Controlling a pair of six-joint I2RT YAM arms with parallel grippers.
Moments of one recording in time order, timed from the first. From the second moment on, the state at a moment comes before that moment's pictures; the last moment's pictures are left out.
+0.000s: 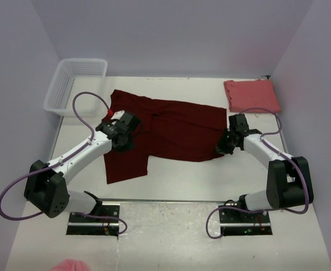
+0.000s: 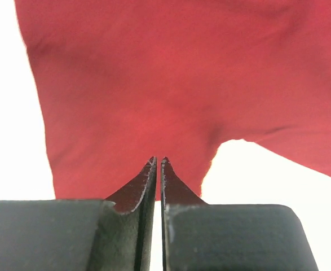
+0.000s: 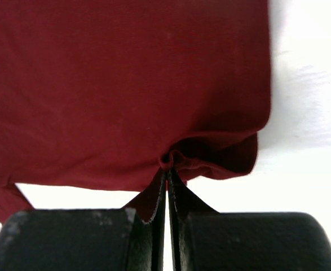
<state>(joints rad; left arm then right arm) -0.56 1.37 1.03 -0.81 -0.35 -0.81 0.14 1.42 0.78 -0.47 -0.15 0.67</state>
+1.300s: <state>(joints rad) -0.33 1.40 0.71 -0.96 -0.23 -0.98 0.23 1.33 0.72 -0.36 -0.28 0.64</state>
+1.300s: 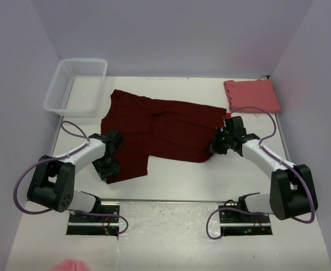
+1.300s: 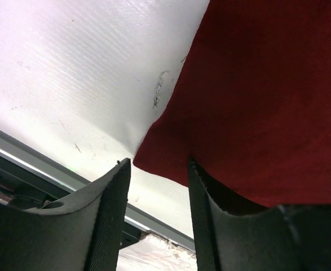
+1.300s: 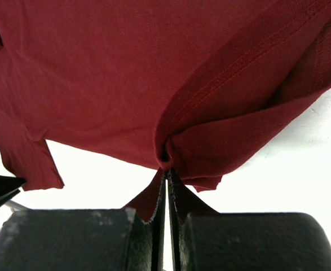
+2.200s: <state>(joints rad) -0.23 1.55 0.79 -0.97 -0.11 -0.80 0.18 1.20 0.72 -0.41 -0.28 0.66</state>
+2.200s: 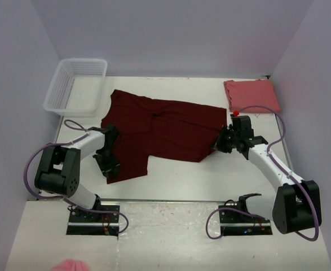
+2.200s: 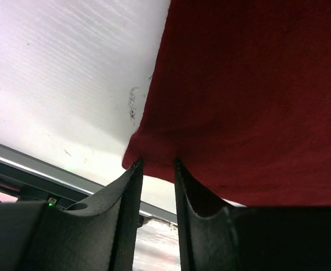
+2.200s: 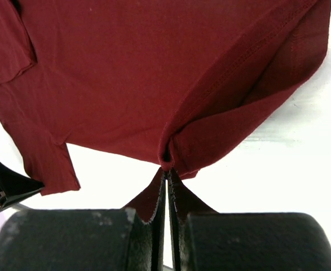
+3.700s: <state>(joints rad) -0.23 1.06 0.49 -0.72 -0.20 -1.12 0.17 1.22 0.69 -0.38 -0.36 0.65</state>
